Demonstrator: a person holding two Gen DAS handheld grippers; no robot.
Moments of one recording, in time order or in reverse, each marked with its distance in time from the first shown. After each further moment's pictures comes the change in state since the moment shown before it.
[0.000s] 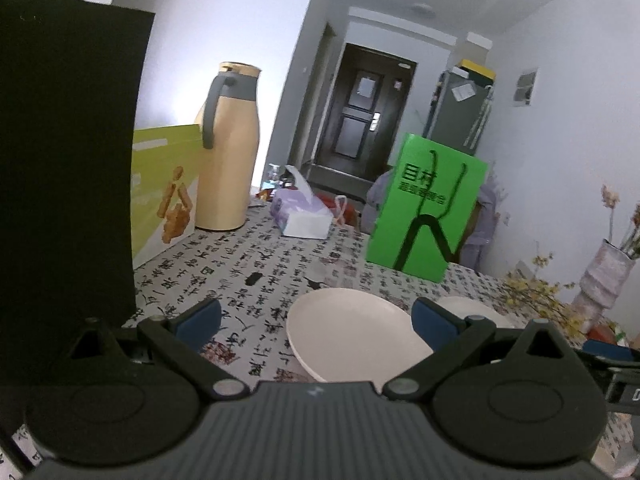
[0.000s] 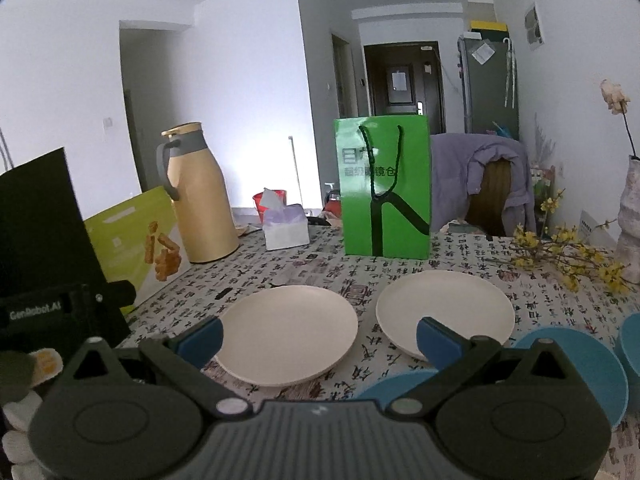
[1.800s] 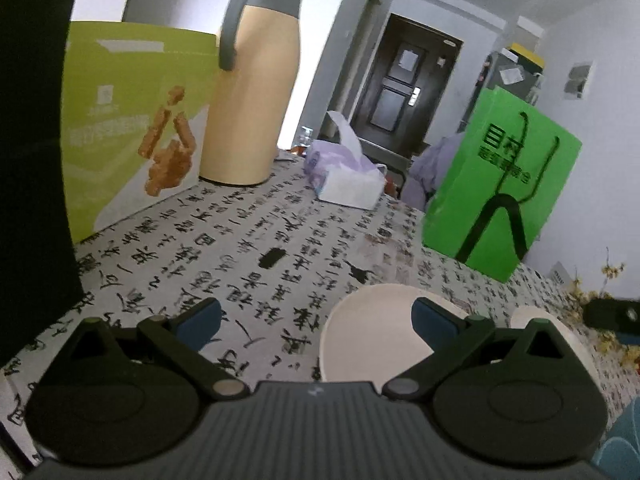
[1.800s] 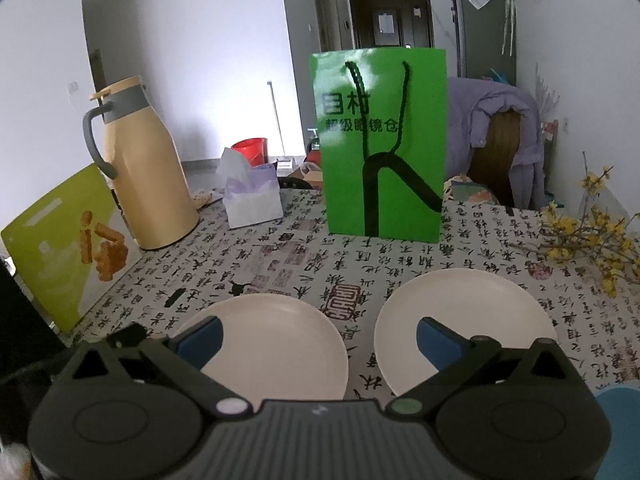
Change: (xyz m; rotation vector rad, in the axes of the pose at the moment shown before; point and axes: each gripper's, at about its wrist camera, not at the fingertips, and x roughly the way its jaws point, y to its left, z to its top) left arm 0.148 0.027 -0.011 -0.091 0.101 0.065; right arm 0.150 -0.017 0.051 0.042 0.191 -0.035
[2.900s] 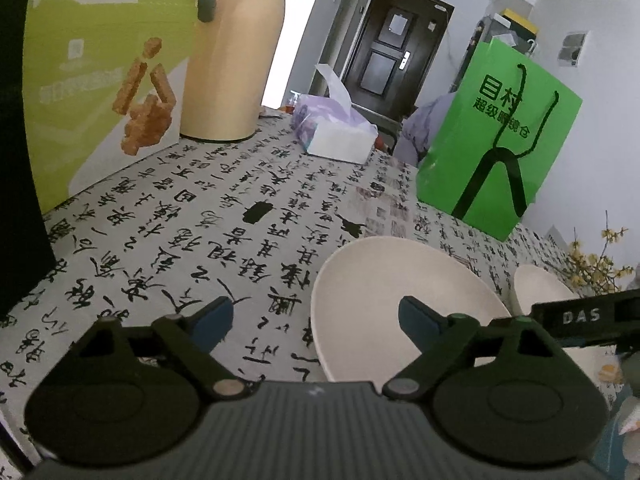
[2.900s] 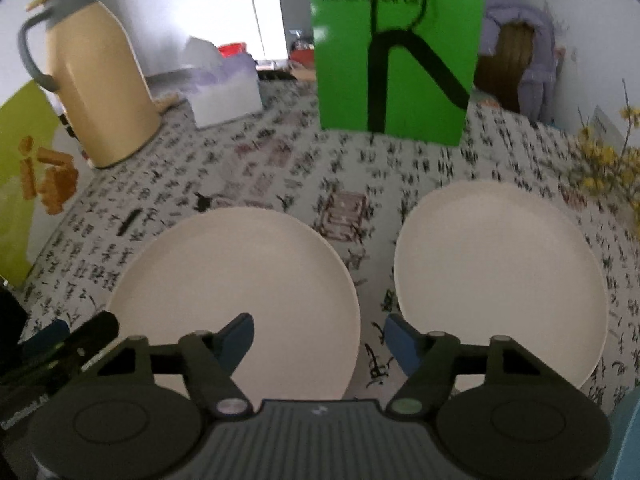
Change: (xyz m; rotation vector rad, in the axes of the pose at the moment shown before) left arm 0.024 -0.001 -0.013 0.023 0.112 -0.019; right arm 0.095 0.003 -0.011 0.015 0.341 -0.071
